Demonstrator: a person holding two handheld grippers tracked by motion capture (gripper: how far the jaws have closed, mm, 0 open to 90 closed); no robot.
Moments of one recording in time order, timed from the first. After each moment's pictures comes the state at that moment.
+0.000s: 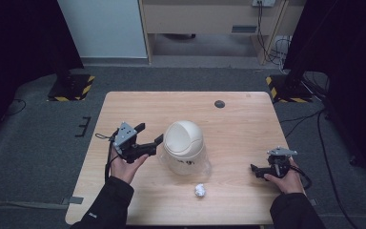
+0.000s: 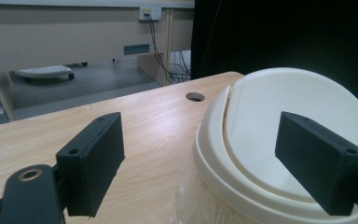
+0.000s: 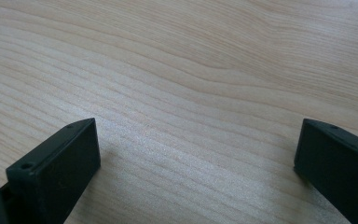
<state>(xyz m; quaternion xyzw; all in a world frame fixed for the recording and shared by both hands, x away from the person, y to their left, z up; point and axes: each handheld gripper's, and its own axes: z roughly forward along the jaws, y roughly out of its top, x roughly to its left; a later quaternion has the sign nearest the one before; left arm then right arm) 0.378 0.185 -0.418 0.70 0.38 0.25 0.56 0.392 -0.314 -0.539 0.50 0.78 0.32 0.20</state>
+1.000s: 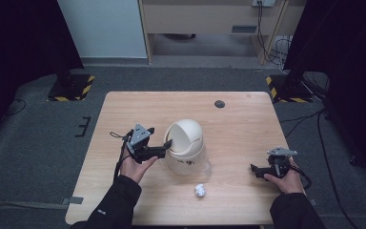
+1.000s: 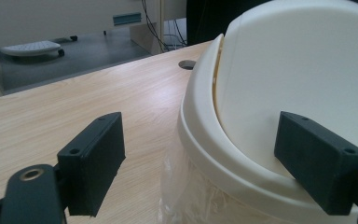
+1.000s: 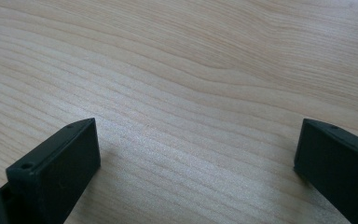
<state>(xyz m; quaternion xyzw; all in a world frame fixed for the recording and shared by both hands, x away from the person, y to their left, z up) 0.391 0.162 -0.438 0.74 0.38 0.23 0.51 0.392 -0.314 -0.539 0.50 0.78 0.32 0.20</state>
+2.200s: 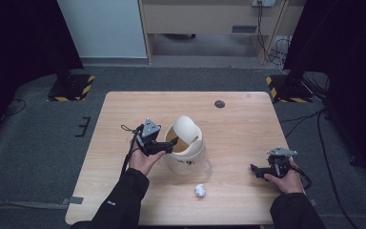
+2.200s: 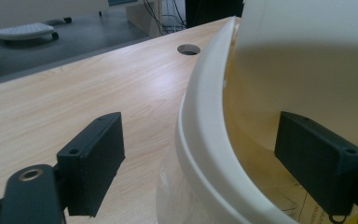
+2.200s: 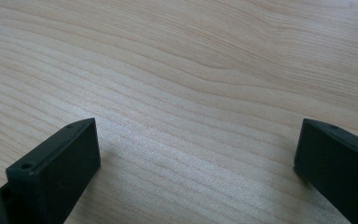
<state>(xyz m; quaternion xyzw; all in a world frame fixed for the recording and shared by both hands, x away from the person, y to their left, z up) 0.415 0.143 -0.442 0.76 0.38 0.22 0.48 0.392 -0.314 -0.539 0.50 0.78 0.32 0.20</state>
